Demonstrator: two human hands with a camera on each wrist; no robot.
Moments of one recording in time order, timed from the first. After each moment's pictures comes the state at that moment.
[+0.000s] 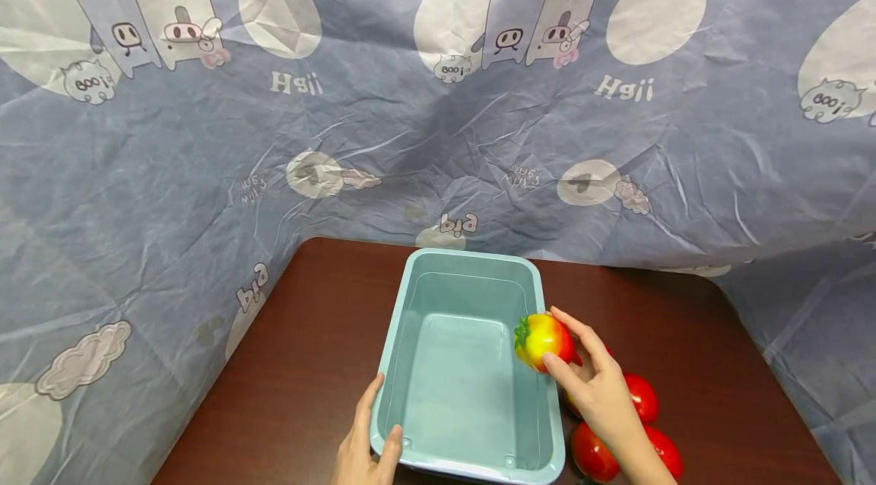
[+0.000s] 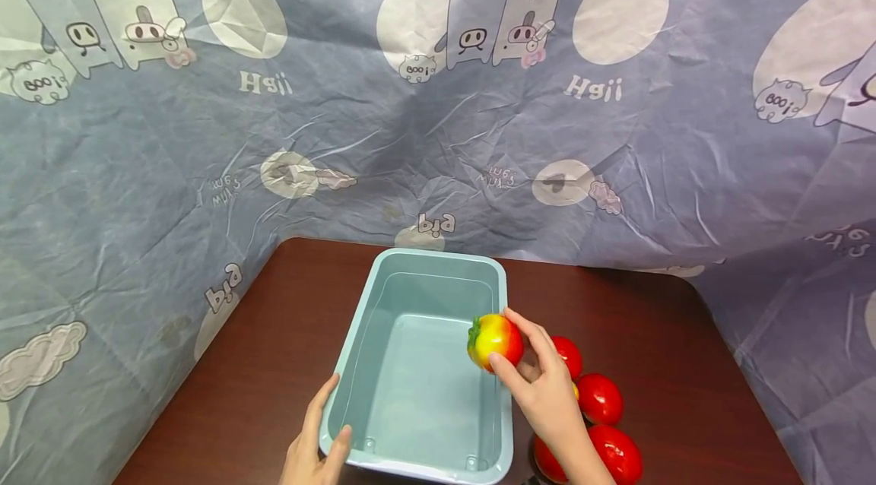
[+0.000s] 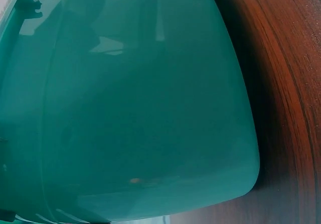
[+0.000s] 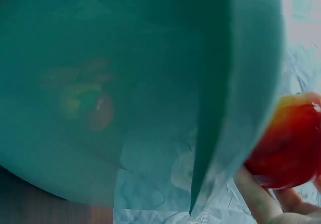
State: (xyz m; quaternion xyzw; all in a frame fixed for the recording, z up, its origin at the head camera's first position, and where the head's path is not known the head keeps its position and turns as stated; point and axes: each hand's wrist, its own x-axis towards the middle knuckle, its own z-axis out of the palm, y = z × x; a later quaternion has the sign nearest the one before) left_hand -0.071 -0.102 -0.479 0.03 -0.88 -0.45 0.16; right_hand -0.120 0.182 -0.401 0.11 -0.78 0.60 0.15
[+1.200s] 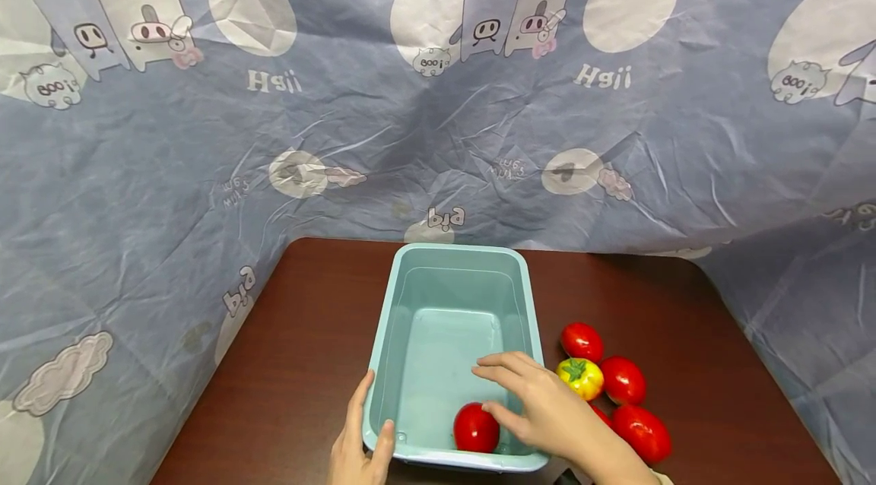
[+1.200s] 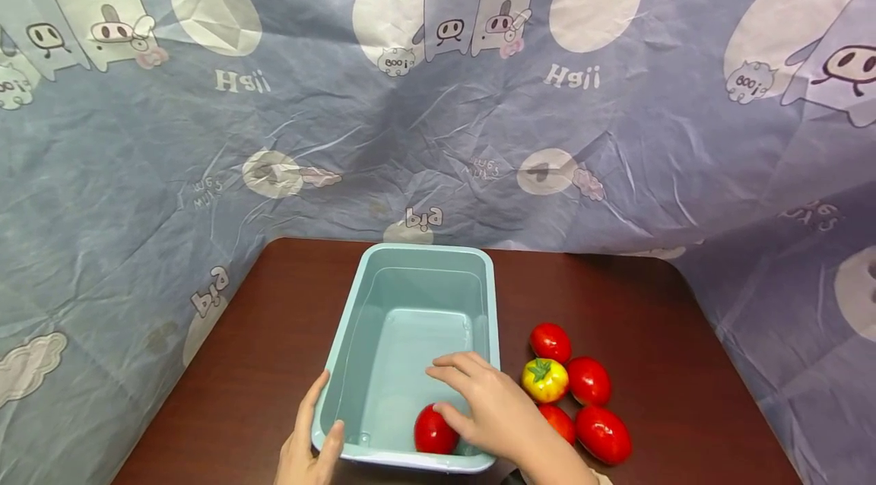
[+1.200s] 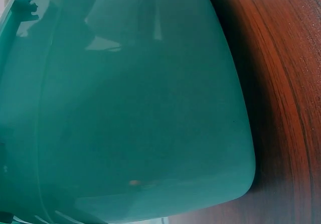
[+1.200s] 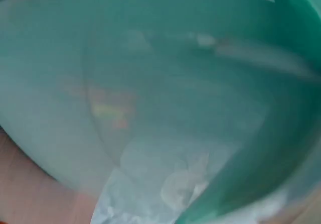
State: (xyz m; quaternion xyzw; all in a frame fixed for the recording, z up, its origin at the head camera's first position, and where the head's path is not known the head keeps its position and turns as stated) left_hand -0.068 -0.096 -0.479 0.02 -0.87 -0.46 0.17; right_hand -0.109 0.162 -0.410 0.35 -0.89 0.21 0.18
